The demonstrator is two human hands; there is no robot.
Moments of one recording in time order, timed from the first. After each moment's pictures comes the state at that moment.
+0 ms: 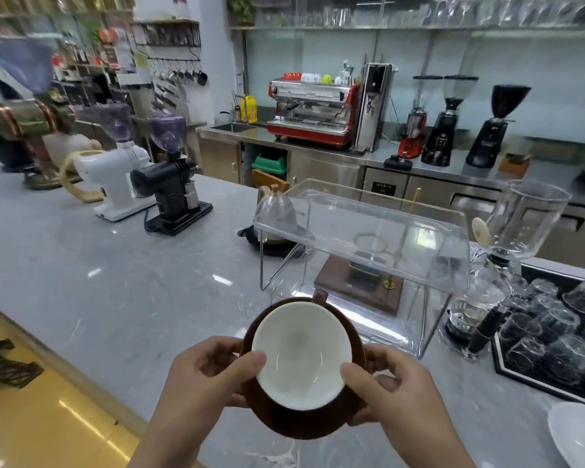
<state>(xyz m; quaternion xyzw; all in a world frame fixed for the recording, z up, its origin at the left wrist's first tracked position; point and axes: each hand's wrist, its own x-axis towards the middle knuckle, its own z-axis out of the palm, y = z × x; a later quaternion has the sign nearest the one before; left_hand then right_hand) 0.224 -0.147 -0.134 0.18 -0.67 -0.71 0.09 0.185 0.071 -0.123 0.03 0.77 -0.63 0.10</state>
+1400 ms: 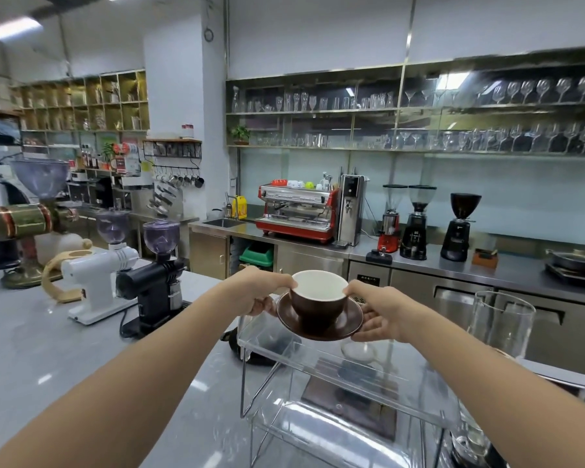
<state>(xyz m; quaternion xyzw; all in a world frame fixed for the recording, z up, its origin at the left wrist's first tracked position) -0.021 -0.155 0.022 0.16 -0.83 -0.54 -0.03 -0.038 0.067 0.008 0.03 0.79 -0.60 0.14</state>
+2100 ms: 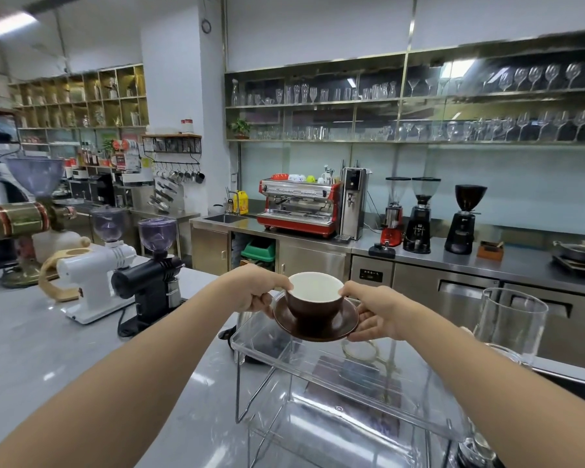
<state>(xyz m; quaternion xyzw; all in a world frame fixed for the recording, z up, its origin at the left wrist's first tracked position) -0.056 -0.160 0.013 0.17 -0.84 -0.52 -0.07 -0.072 0.066 -0.006 0.03 0.79 -0.59 0.17</state>
